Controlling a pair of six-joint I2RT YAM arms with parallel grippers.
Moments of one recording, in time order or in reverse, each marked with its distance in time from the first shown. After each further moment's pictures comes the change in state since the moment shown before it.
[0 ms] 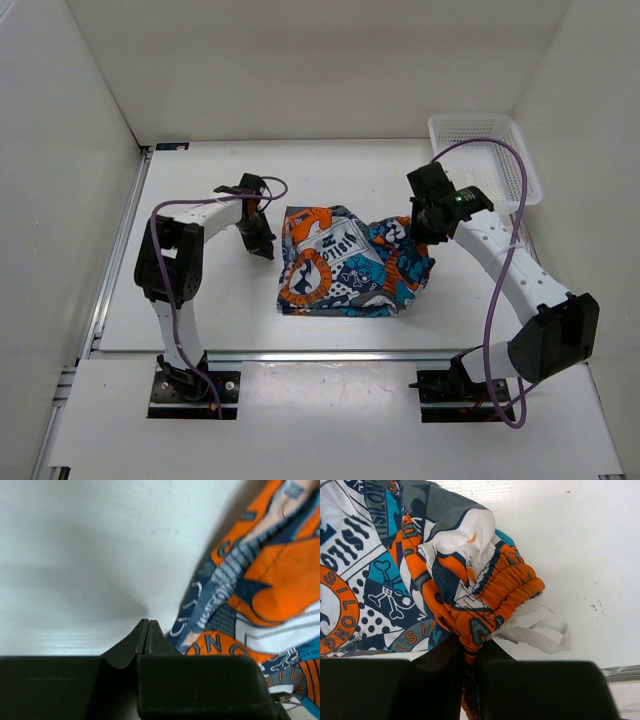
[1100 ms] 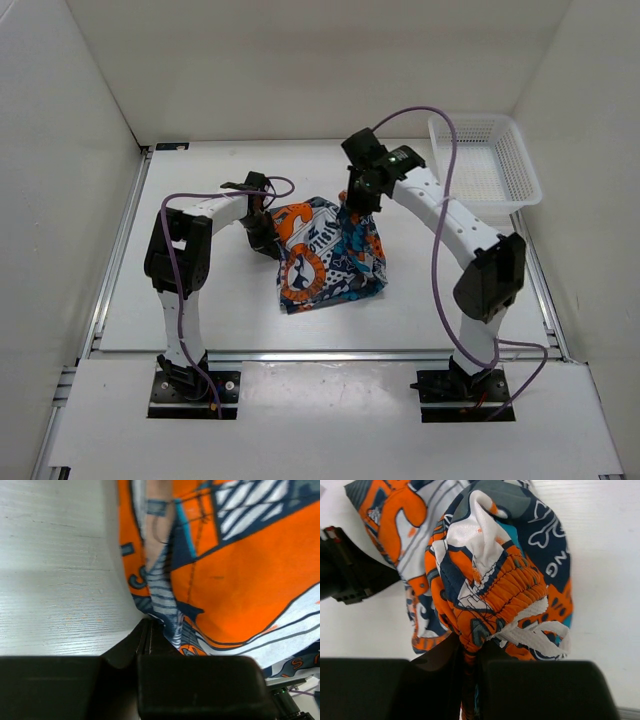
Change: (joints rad) left arm -0.010 0.122 0.098 -0.022 0.053 0.070; right arm 0.185 0.435 0.529 -0.058 -0.142 0.211
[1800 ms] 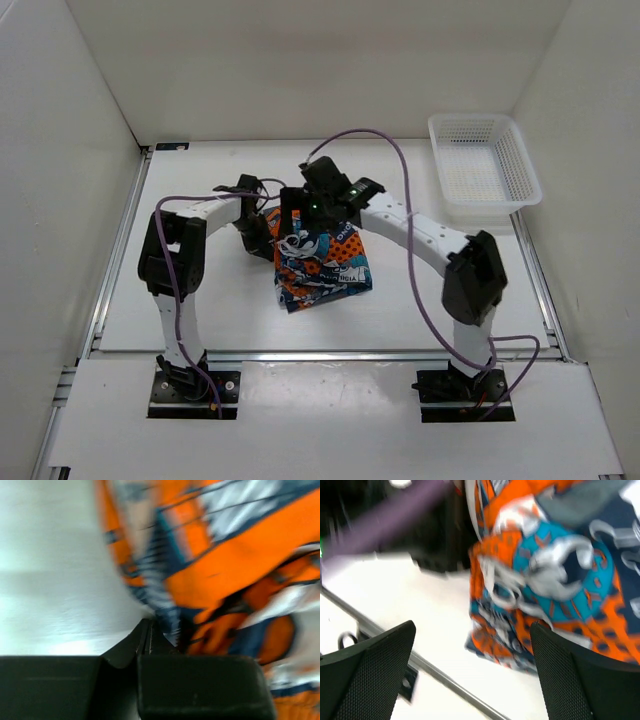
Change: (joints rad) left arm 0.029 -0.025 -0.041 0.020 0.022 0.000; right arm 0.196 0.140 -0.050 0.394 -0.214 -0.058
